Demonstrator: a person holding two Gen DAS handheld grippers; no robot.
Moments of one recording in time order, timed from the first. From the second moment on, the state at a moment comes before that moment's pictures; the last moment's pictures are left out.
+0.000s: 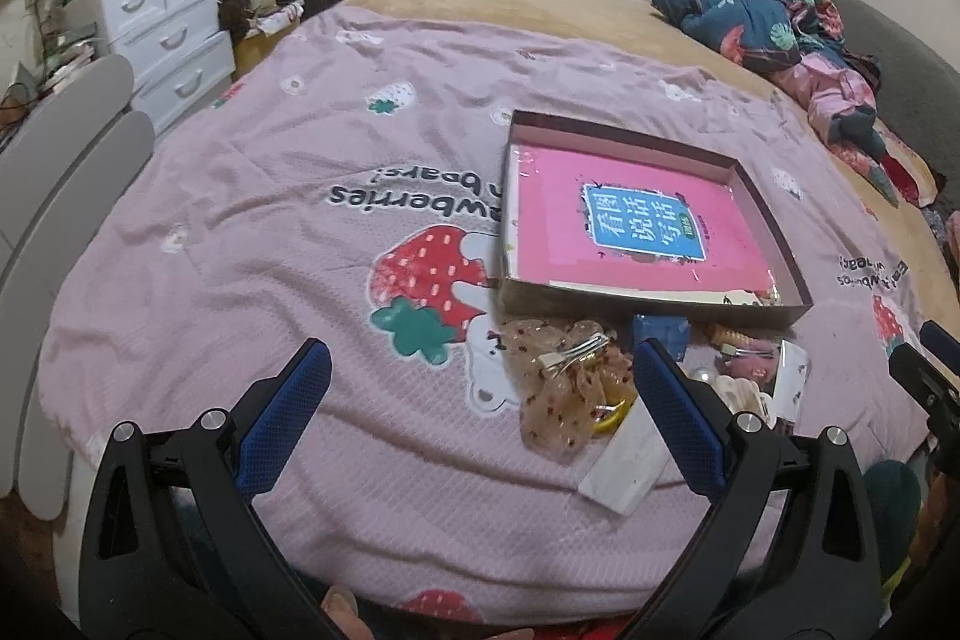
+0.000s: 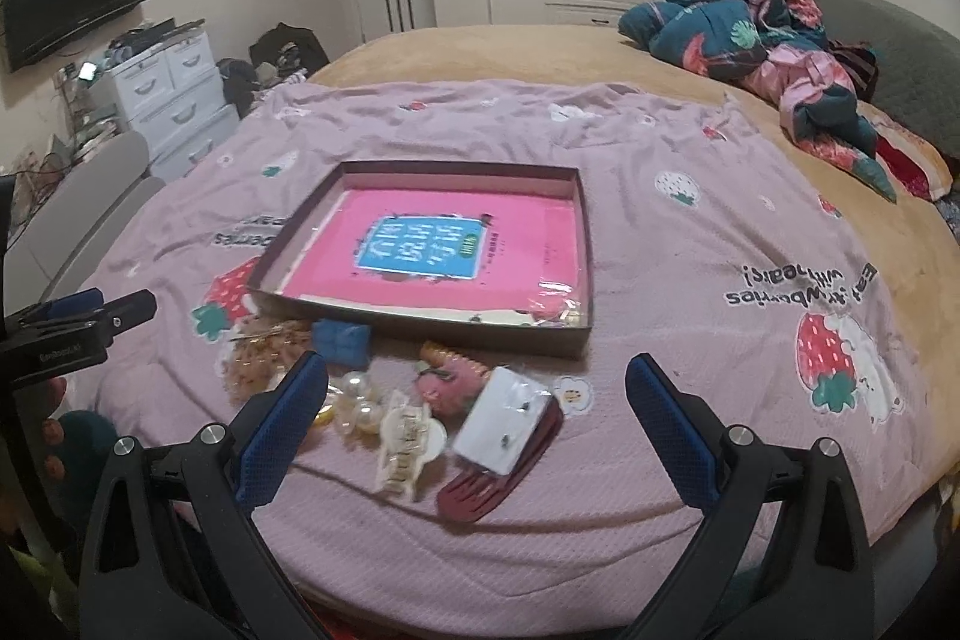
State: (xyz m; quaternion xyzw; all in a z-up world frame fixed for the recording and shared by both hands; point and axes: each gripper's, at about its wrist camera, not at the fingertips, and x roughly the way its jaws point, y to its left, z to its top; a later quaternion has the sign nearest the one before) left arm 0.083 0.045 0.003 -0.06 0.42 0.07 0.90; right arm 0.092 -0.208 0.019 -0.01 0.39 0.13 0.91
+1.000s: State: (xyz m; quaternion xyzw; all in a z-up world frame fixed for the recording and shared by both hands) left arm 0.142 0.025 -0.078 -0.11 0.50 0.00 0.86; right arm 0.130 -0.205 -0.082 0.05 0.49 0.13 0.86
